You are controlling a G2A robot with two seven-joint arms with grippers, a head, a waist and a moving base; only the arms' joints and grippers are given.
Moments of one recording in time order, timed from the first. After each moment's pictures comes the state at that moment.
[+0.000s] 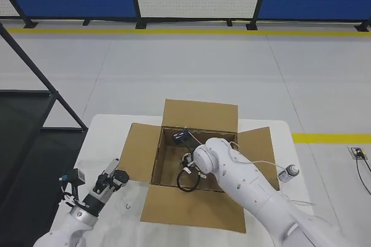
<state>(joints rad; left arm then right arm) 1.47 -1.22 -1.67 -1.86 -0.23 -0.08 -0.45 -0.24 -1.60 0.52 -0.70 -0.72 0.05 0.88</state>
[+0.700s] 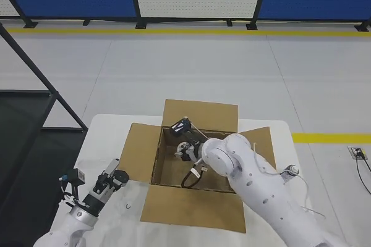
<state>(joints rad) 1.47 -1.22 -1.67 -1.86 -0.23 -0.08 -0.45 -0.47 -1.41 0.85 -1.33 -0.93 -0.06 1.02</state>
